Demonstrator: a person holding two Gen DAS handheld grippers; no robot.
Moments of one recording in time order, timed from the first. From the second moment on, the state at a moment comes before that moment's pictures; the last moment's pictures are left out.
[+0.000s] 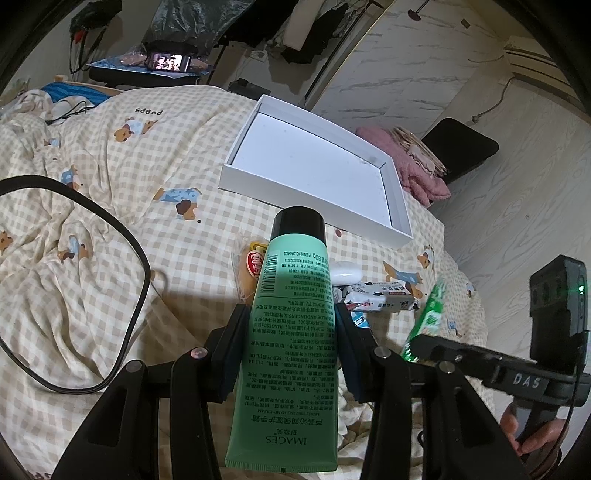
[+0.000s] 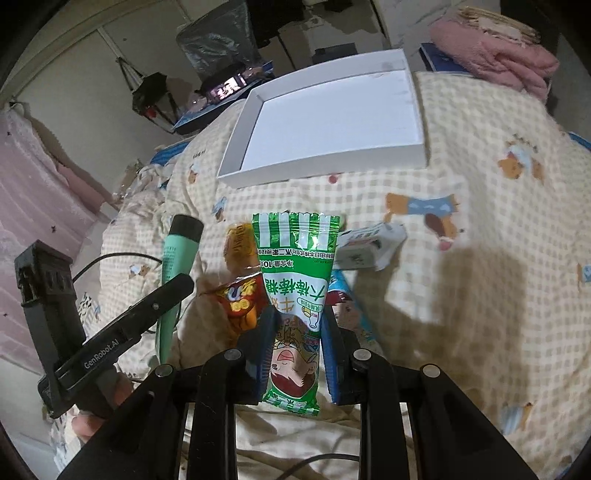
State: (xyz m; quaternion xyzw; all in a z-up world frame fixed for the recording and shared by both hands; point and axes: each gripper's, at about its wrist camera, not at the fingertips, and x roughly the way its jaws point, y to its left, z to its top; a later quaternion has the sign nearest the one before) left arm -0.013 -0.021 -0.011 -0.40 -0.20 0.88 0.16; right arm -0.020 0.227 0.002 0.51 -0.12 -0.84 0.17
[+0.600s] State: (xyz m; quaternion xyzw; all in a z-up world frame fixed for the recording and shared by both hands) left arm -0.017 -0.043 -0.009 -0.39 -0.25 0.87 0.16; right arm -0.036 0.222 -0.007 0.52 -0.17 -0.80 0.23
